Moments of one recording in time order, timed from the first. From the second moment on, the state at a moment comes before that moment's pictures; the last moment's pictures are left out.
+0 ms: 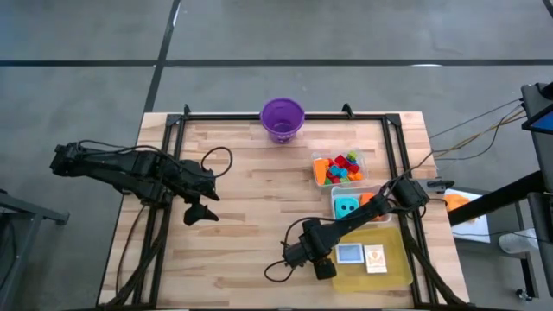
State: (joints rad) left arm -0.14 0.90 0.84 -0.78 0.22 -0.50; right arm 0.46 2.16 1.61 -1.08 -0.08 0.26
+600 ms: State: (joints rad) left arm -0.14 0.90 0.84 -0.78 0.22 -0.50; right arm 0.46 2.16 1.66 -1.08 -0.08 0.28
